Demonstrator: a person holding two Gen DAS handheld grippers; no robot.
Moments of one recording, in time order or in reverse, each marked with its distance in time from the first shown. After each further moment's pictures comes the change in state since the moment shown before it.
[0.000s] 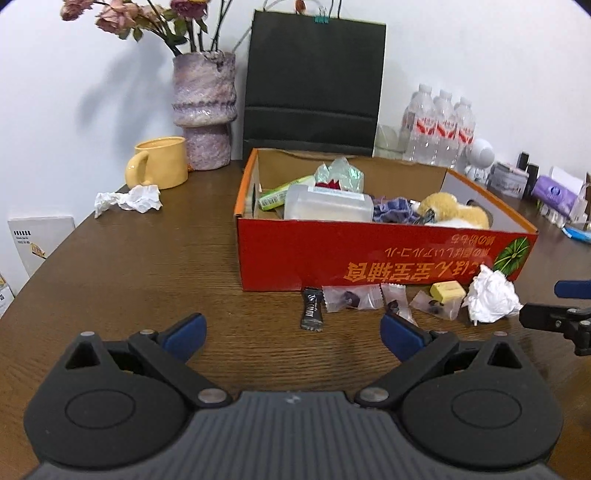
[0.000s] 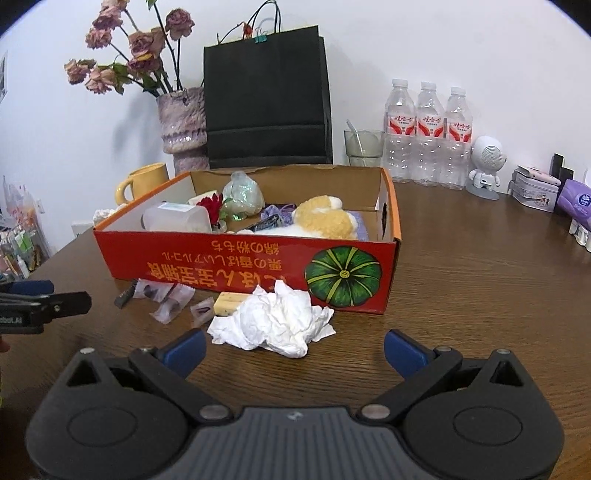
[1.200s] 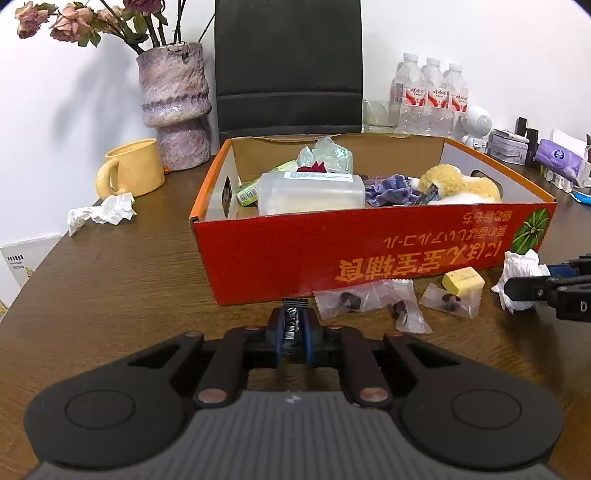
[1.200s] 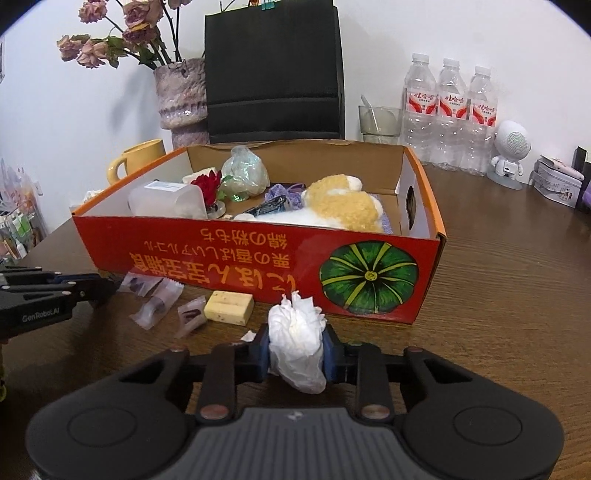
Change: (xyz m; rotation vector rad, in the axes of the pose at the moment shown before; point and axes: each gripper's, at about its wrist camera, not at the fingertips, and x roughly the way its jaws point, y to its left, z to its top) left arm 0.033 -0.017 0.002 0.095 0.016 0.019; right arm 0.043 0.003 0.008 -0.007 0.059 0.012
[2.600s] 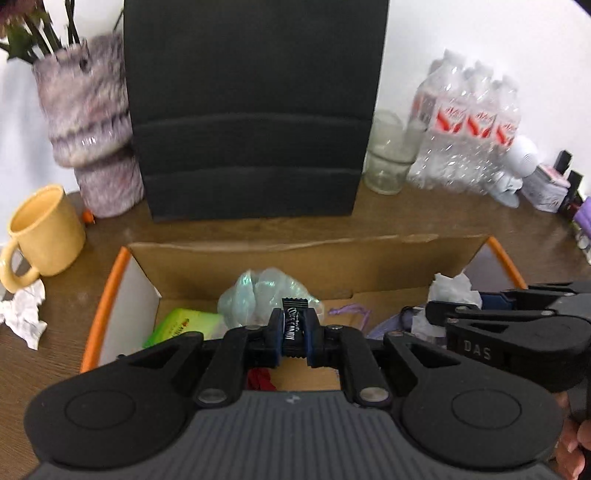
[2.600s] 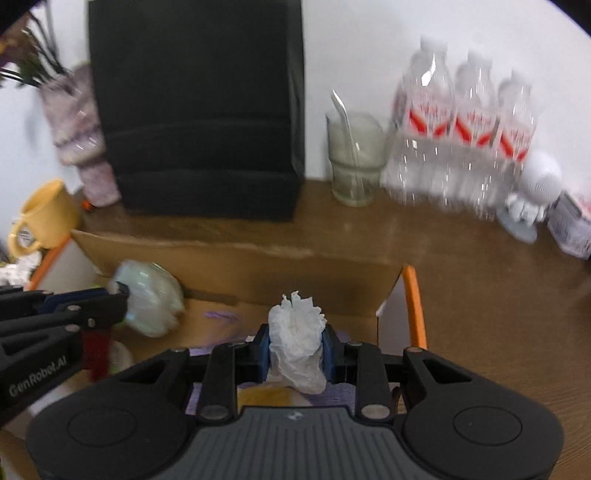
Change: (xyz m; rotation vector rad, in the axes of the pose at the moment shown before) left arm 0.154 -0.036 0.186 -0.078 0.215 -0.033; right arm 0.147 -0.050 0.185 0.059 0.216 -0.118
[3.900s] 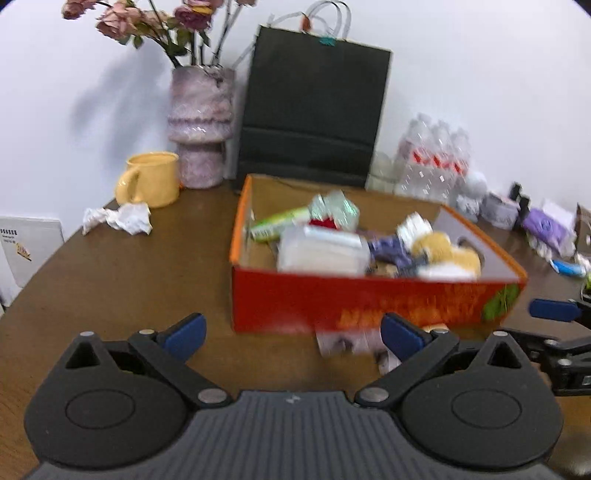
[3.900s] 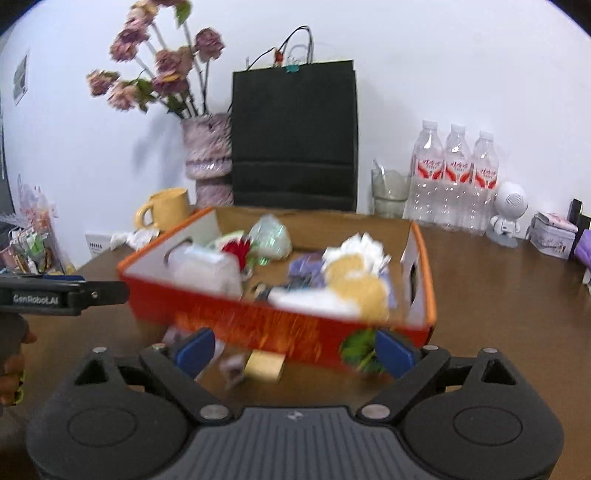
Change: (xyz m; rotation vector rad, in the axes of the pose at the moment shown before) left arm -0.149 0.071 -0.199 -0.060 -0.277 -0.060; right arm -0.161 0.042 -0.209 -0.114 -0.349 0.135
